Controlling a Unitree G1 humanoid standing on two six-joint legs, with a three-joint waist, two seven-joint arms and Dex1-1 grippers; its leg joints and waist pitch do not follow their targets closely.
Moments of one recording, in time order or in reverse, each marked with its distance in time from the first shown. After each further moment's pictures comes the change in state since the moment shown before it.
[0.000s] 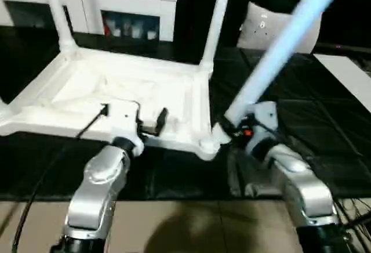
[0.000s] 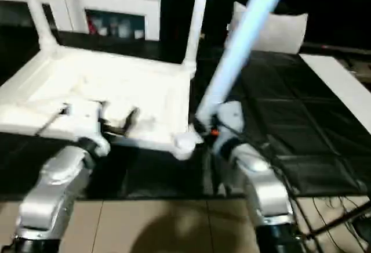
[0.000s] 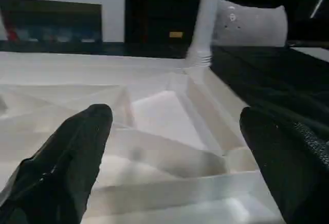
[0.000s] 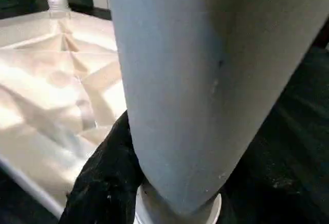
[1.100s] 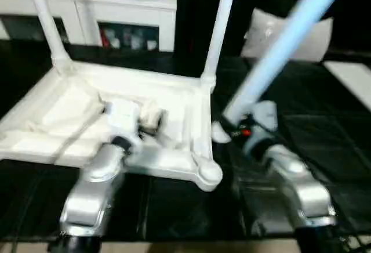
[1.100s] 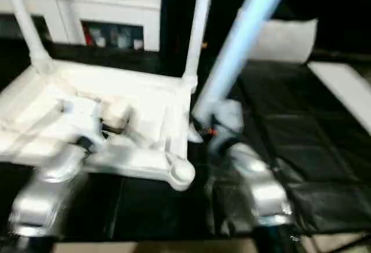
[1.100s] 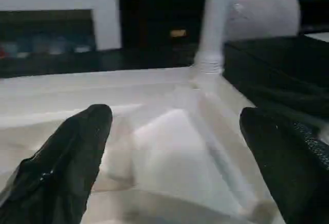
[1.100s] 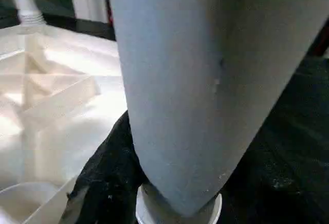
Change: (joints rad) left arm -0.034 0.023 -0.030 0.017 0.017 0.015 -0.040; right arm 0.001 -0.003 -0.017 0.007 -0.007 -0.011 -0.017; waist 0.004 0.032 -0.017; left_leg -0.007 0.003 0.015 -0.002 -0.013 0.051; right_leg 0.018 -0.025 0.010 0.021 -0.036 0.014
